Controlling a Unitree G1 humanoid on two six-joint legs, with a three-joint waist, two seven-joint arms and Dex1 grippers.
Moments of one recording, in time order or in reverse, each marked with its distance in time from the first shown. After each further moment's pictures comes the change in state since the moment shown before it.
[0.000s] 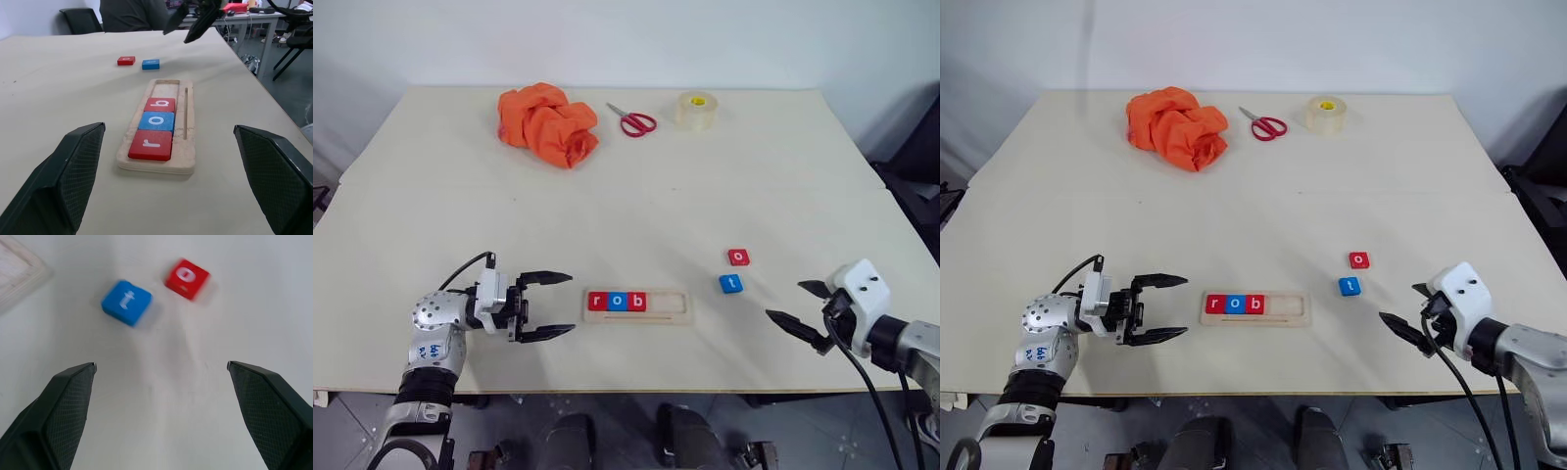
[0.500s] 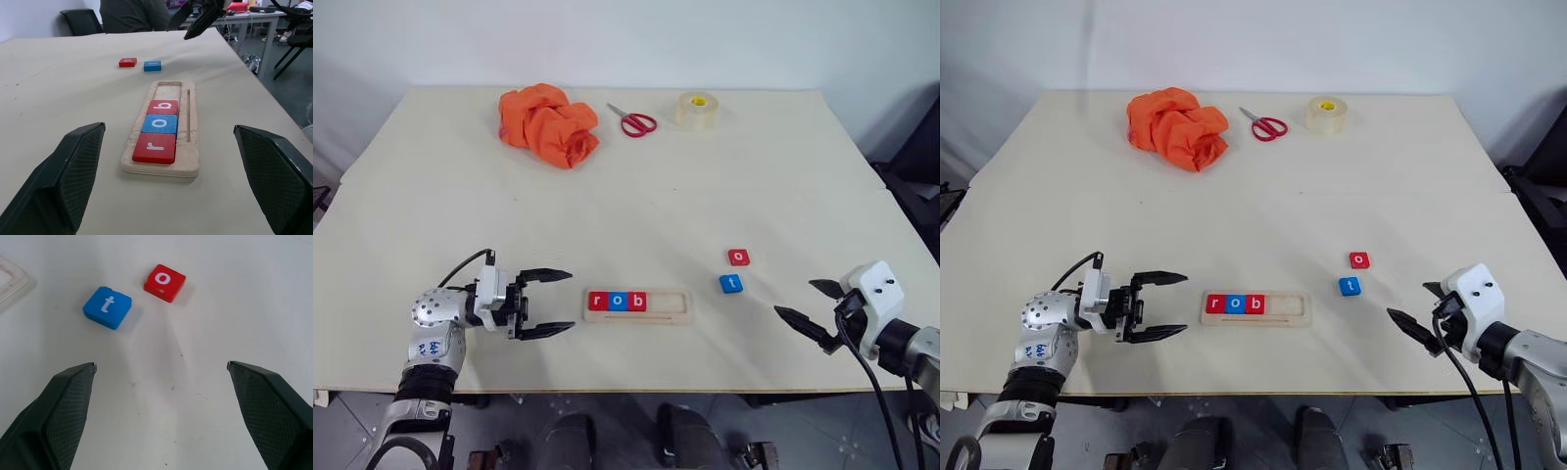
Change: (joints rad) left arm -0.010 0.005 0.000 0.002 0.000 0.007 0.000; right arm 0.010 0.004 -0.009 0.028 0.036 -0.045 -0.054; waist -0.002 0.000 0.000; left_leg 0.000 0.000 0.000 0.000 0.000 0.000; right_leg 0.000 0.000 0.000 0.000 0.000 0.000
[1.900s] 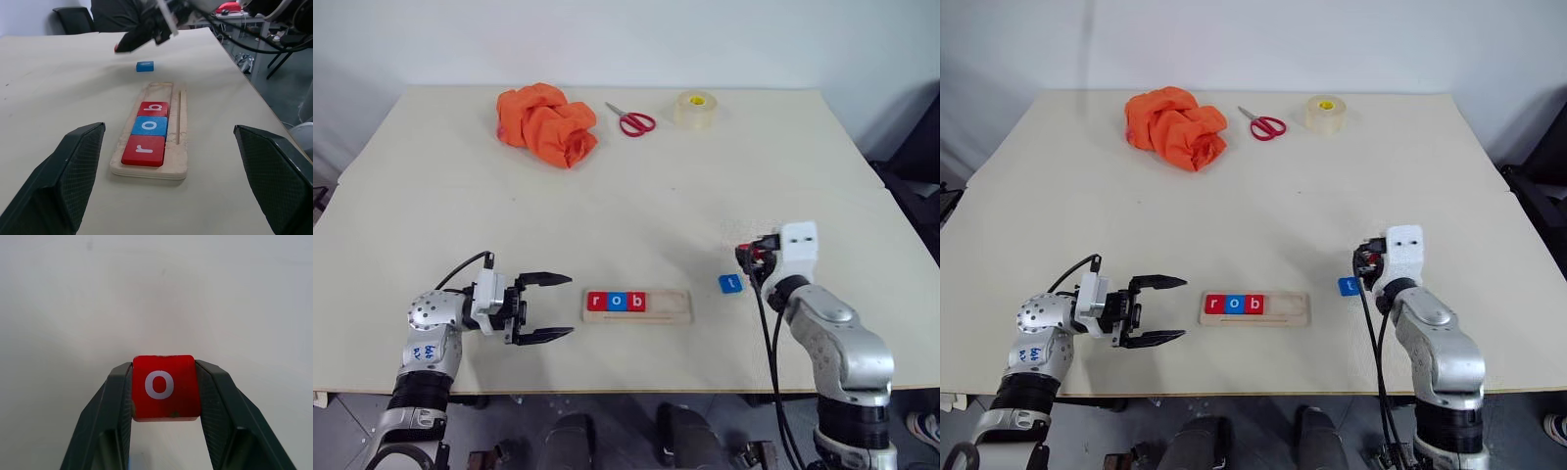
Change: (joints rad) left arm 0.038 0.008 0.007 -0.077 -0.001 0.049 0.000; right arm -0.366 0.450 0.218 -0.068 -0.100 0.275 -0.654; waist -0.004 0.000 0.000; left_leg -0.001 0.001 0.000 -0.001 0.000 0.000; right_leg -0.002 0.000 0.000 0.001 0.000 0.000
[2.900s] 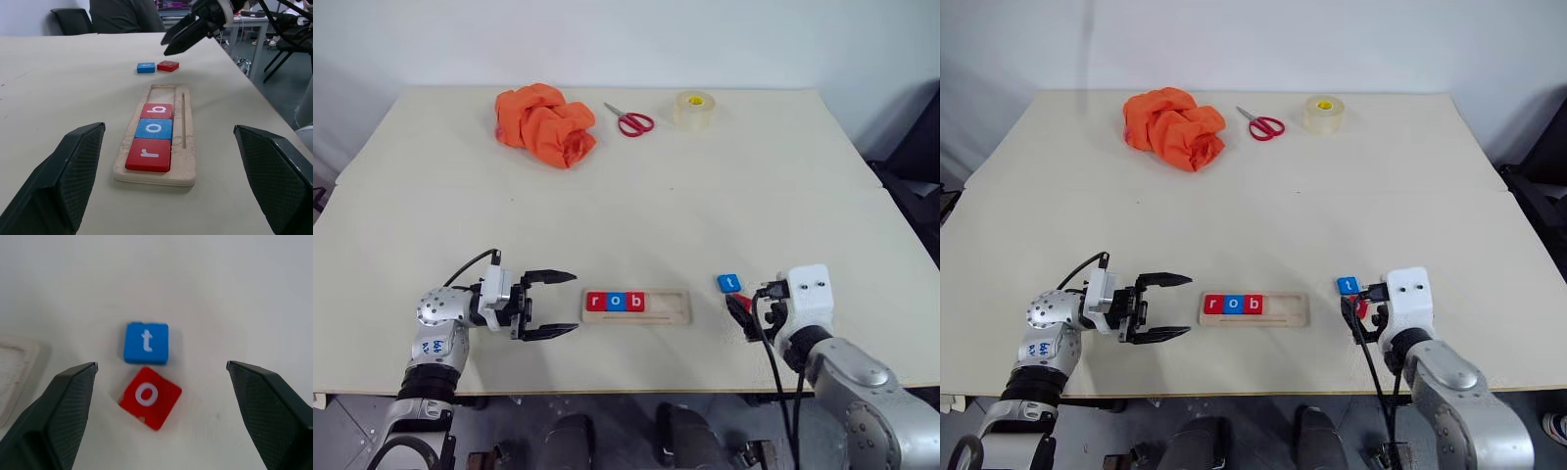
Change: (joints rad) left arm -0.040 -0.015 -0.027 0.062 0.000 -0.021 0.000; right arm 0.231 -0.088 -0.008 -0.383 0.095 0.281 0.066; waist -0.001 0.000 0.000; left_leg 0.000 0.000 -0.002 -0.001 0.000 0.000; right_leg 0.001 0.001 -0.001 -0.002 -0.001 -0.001
